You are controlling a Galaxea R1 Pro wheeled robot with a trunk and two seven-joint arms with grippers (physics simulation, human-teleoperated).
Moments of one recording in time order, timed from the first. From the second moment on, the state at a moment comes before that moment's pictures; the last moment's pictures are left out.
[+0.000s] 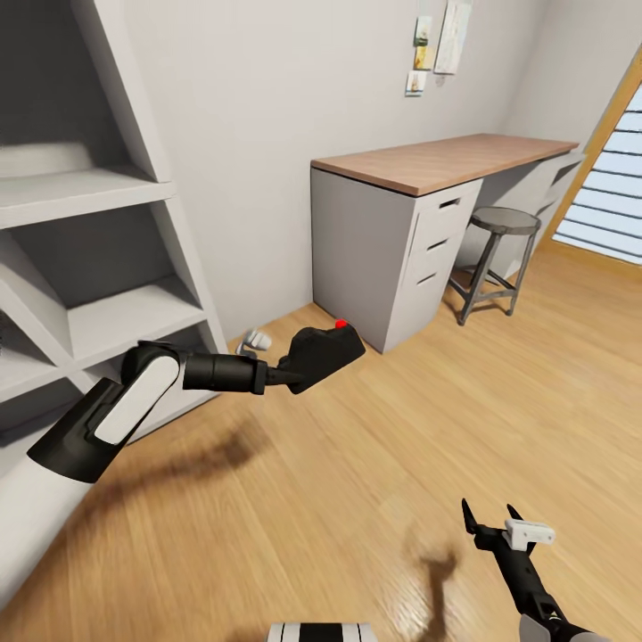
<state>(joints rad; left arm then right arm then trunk) -0.96 0.35 -0.52 -1.41 0.96 0.99 -0.52 -0.61 -0.21 -0.13 0.07 -0.31 -0.99 0.39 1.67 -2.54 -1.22</state>
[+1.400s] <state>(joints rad) -0.96 0.35 -0.52 -1.41 0.96 0.99 -0.52 -0.61 -0.21 -0.13 0.07 -0.31 -0.99 0.39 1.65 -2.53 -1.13</state>
